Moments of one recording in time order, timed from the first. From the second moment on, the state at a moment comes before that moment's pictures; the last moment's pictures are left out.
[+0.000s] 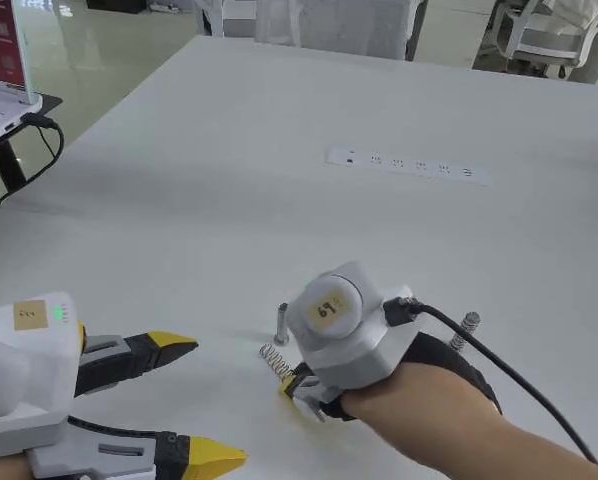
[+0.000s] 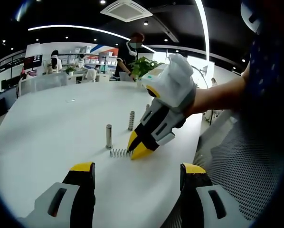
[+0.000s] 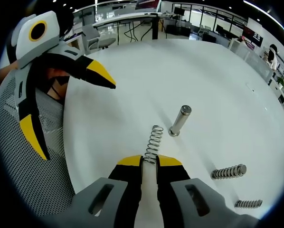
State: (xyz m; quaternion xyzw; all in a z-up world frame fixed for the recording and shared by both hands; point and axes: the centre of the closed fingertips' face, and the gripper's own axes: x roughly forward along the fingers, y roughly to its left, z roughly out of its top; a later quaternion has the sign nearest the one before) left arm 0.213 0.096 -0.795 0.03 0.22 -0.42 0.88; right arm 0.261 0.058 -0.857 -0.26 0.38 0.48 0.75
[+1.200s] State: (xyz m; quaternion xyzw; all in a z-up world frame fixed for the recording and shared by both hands) left arm 0.208 0.086 -0.790 0.07 0.21 -0.45 0.86; right arm 0.217 0.050 -0.793 -0.27 0.34 0.61 0.66
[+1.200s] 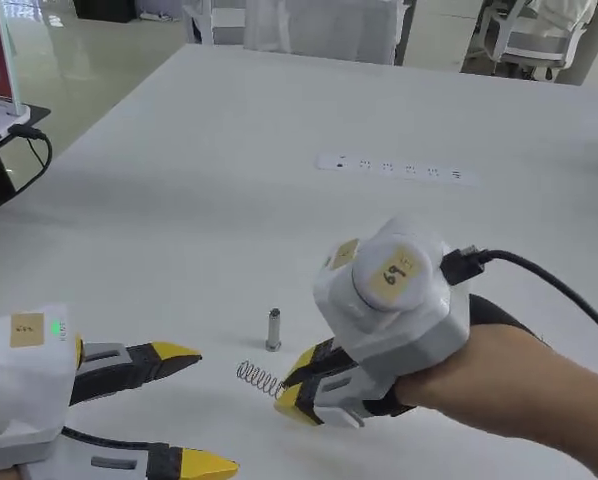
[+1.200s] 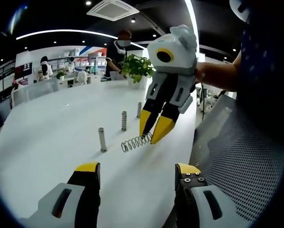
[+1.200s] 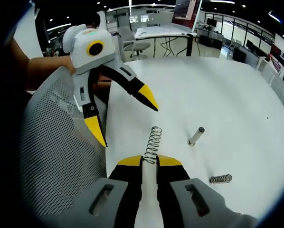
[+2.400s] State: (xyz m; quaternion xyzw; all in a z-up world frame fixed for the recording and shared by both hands) left arm 0.189 0.052 -0.769 0.14 0.17 -0.56 0.80; right arm 0.177 0.046 -0.778 -0.33 0.32 0.69 0.57
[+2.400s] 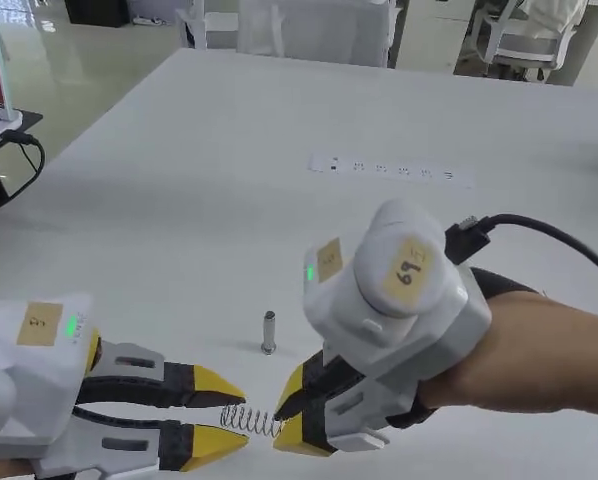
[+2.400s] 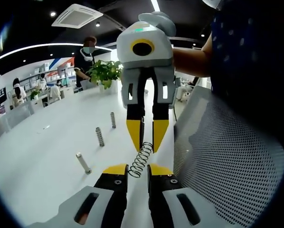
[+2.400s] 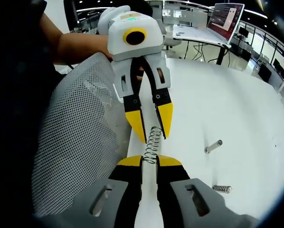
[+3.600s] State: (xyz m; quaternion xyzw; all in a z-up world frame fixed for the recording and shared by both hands) left arm 0.191 0.044 -0.766 0.14 0.17 -0.56 0.80; right arm 0.181 0.069 -0.737 -0.31 0.27 0.69 0.59
